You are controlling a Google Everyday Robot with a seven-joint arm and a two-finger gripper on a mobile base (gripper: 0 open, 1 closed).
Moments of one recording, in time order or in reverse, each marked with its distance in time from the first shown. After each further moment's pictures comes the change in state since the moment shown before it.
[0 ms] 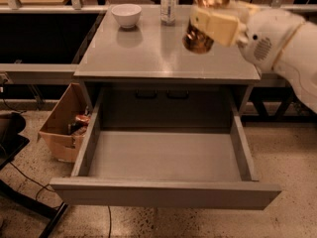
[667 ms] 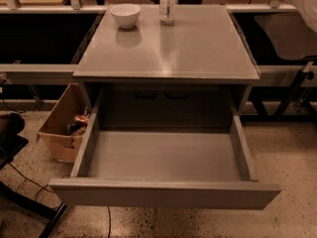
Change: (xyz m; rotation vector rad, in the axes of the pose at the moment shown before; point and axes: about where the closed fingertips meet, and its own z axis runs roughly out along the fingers) arm -0.079 -0.092 0.056 0.065 -0.044 -0.228
